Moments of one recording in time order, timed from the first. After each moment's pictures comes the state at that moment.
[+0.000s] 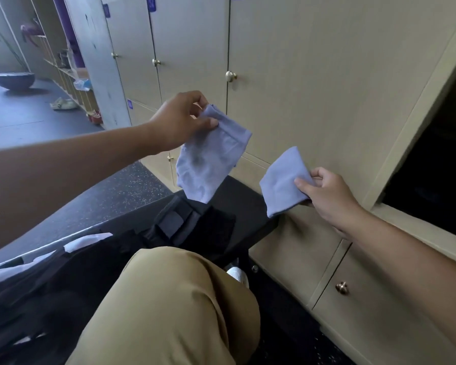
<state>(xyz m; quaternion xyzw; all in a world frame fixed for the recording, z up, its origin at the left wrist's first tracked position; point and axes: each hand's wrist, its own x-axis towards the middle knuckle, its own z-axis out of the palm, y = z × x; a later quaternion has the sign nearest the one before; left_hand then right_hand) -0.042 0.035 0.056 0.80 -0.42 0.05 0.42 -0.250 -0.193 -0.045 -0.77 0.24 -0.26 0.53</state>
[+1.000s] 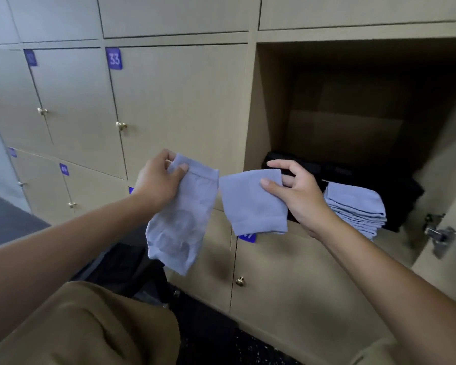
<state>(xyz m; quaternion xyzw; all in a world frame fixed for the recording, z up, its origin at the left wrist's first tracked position) -0.219 -0.056 0.056 0.74 -0.40 0.00 0.54 -0.451 -0.205 0.054 -0.73 0.21 -0.38 0.53</state>
